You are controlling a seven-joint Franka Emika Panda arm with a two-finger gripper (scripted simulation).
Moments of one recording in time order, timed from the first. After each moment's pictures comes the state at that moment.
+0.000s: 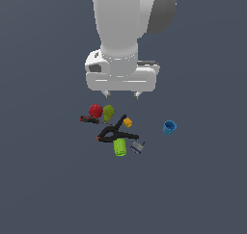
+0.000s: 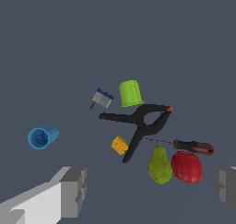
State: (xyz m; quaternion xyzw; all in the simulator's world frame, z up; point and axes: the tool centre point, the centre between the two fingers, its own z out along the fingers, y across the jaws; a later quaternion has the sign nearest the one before) arm -0.001 -0.005 0.305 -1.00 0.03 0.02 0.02
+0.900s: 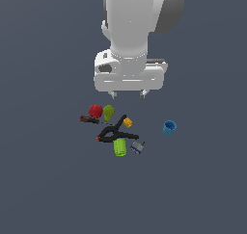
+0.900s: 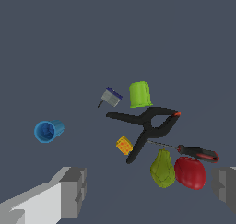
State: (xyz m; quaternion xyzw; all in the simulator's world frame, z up) arm -0.002 0.017 0.306 -1.00 -0.01 0.01 0.01
